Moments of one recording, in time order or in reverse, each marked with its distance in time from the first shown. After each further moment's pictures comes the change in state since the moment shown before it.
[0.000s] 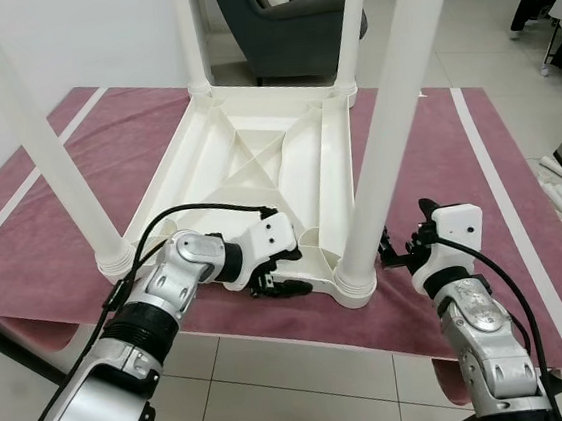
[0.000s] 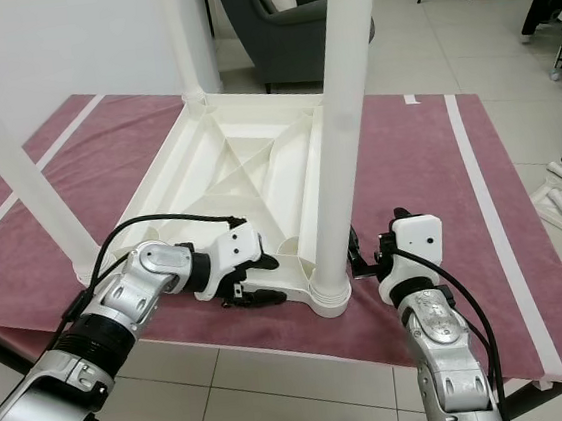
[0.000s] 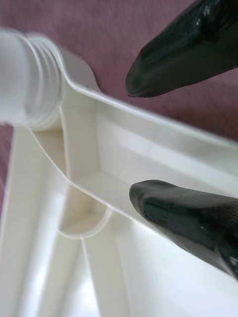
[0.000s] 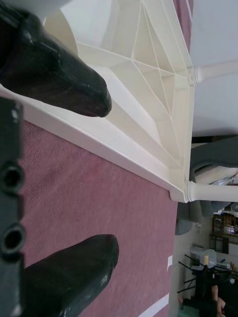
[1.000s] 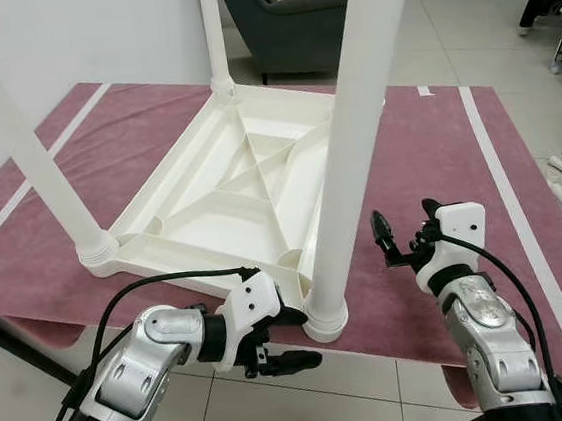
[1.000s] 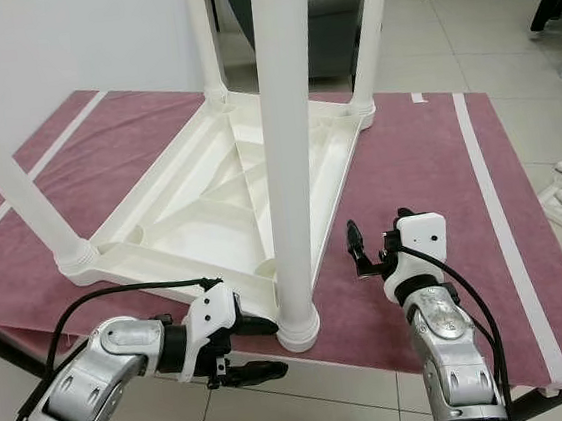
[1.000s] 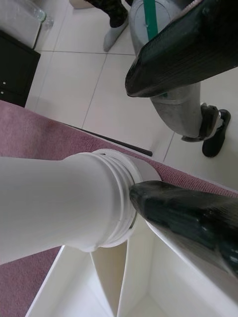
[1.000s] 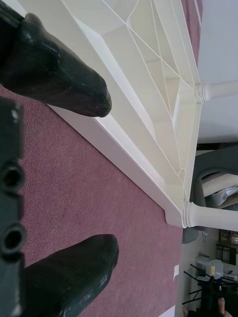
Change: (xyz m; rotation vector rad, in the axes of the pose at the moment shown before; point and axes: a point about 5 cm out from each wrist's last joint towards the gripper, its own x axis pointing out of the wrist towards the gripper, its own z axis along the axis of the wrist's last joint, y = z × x) left arm -0.038 -0.093 0.000 -0.199 -0.141 -0.231; right arm 0.002 -0.005 -0.006 -0.011 0.031 0.009
